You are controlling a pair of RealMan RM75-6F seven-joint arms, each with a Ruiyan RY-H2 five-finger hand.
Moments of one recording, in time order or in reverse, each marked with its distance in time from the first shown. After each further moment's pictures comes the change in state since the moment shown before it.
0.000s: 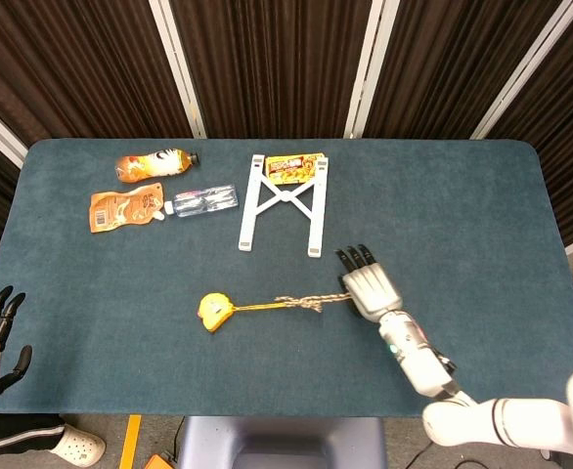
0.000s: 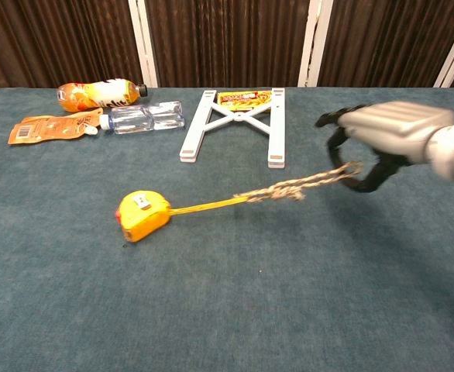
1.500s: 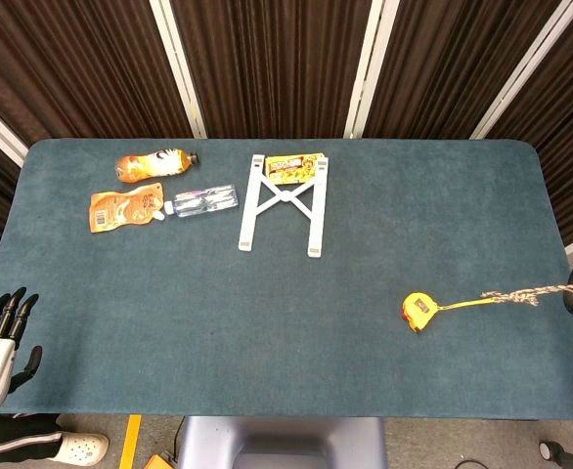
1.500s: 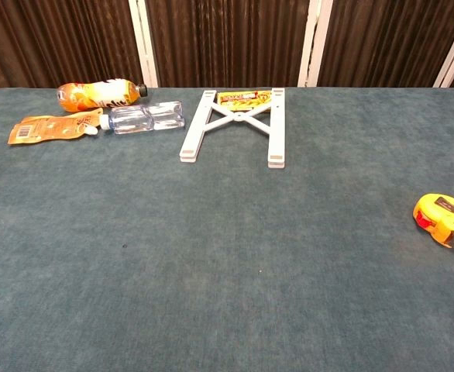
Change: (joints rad) left arm -0.014 -0.032 0.002 -0.005 -0.017 -0.033 0.072; right arm -0.406 0.354 0.029 0.323 0.004 -0.027 0.514
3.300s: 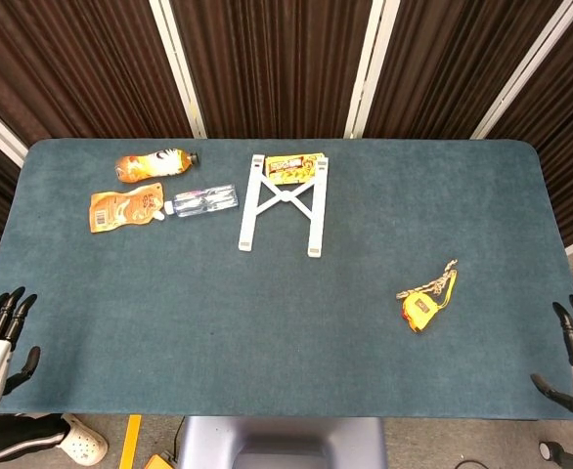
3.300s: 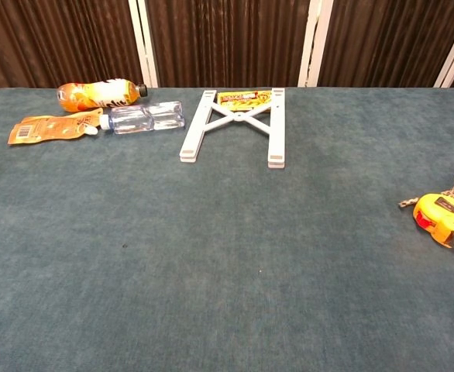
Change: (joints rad) left arm 0.000 0.029 0.008 0.013 0.037 0.016 -0.067; right arm -0.413 0.024 -0.119 -0.362 -0.587 0.599 -0.073
